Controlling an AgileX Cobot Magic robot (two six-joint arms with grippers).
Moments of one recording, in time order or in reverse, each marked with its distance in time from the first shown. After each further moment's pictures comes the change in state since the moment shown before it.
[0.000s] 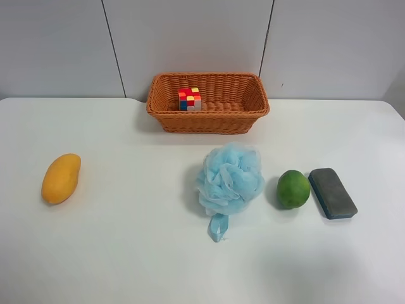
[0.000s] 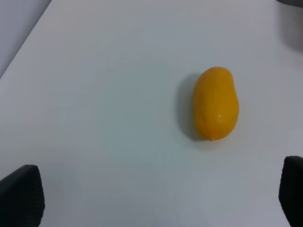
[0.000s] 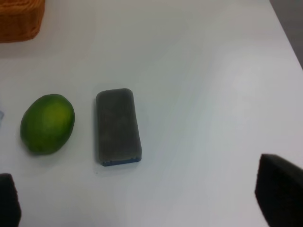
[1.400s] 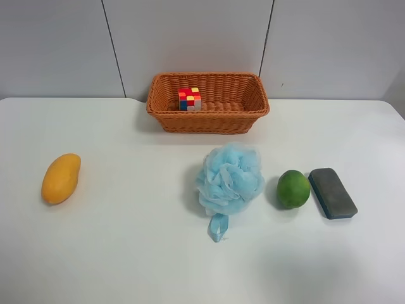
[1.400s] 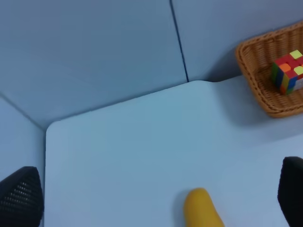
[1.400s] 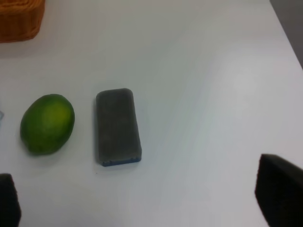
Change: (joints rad) left arm -0.576 0.933 -0.980 0.343 0.137 0.022; right arm 0.000 0.000 0.000 0.000 0.000 0.000
